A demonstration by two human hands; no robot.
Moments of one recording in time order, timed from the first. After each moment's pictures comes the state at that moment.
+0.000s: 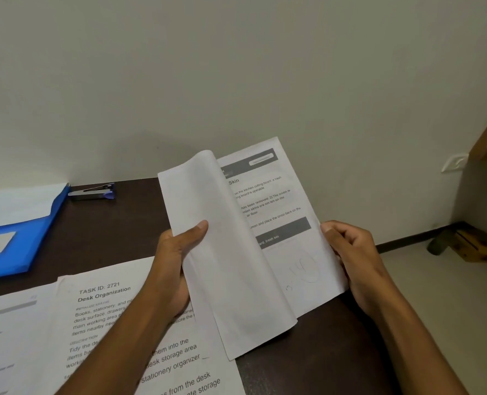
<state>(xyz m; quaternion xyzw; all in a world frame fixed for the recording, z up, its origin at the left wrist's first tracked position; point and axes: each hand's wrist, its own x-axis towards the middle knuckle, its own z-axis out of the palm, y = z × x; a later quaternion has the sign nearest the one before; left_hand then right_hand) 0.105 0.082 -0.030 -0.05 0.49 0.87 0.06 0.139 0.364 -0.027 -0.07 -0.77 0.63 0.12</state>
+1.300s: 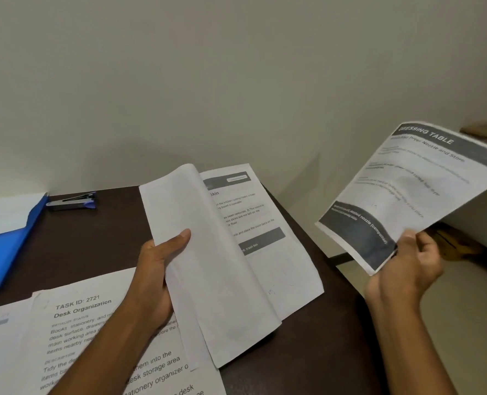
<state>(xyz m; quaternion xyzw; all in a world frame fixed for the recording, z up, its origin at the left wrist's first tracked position) 0.109 0.083 -0.024 -0.05 0.49 0.87 0.06 0.139 0.415 -0.029 -0.24 -0.42 0.70 0.53</state>
